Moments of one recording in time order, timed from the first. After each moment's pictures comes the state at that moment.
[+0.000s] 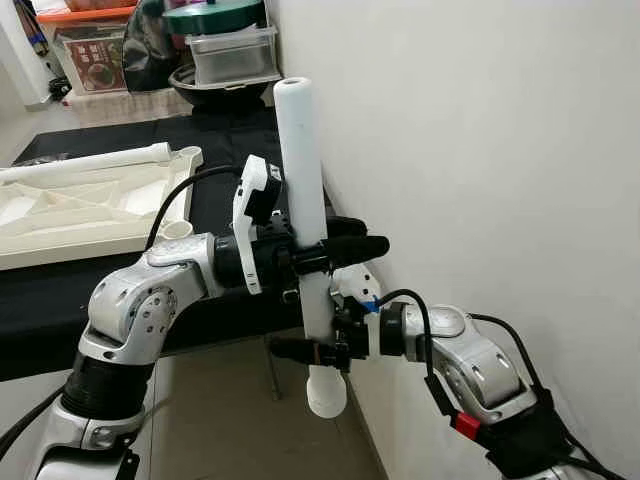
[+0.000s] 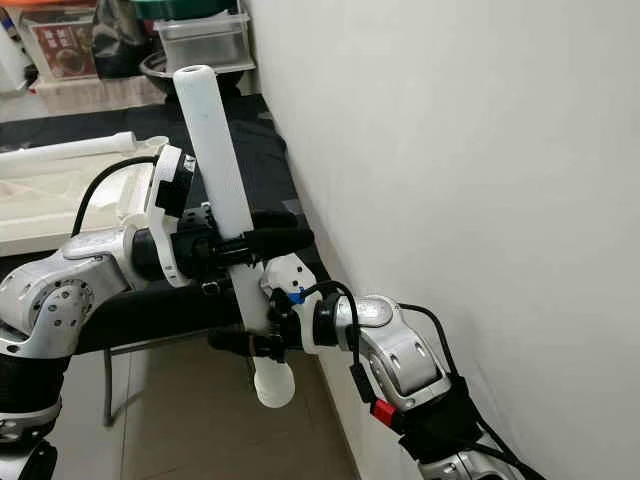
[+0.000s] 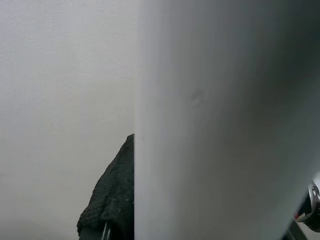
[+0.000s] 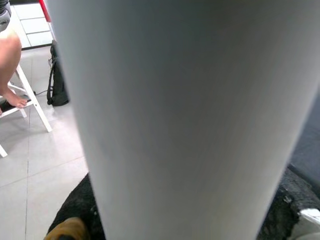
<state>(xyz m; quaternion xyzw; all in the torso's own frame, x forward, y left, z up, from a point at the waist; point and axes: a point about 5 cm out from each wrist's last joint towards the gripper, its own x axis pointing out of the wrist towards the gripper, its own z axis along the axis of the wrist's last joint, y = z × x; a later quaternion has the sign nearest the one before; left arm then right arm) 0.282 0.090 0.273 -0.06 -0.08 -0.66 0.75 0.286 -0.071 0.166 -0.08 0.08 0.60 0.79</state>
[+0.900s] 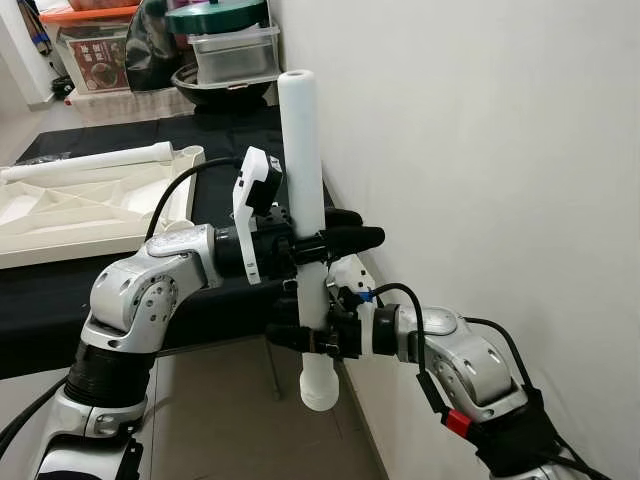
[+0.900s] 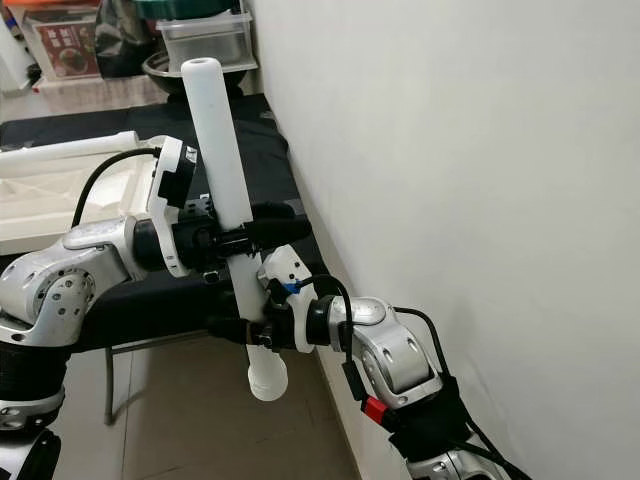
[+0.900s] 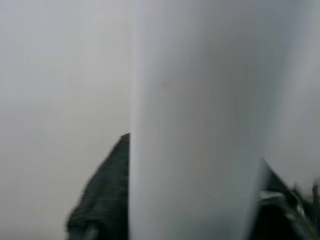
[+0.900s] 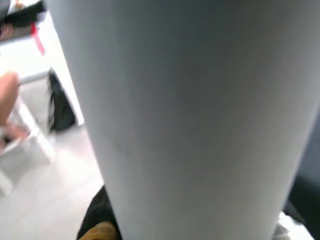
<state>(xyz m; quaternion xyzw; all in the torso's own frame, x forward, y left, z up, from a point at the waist) 0.291 0.089 0.288 -0.09 -0.11 -0.65 0.75 0.291 -0.063 0.170 -0.02 0.09 0.57 0.81</state>
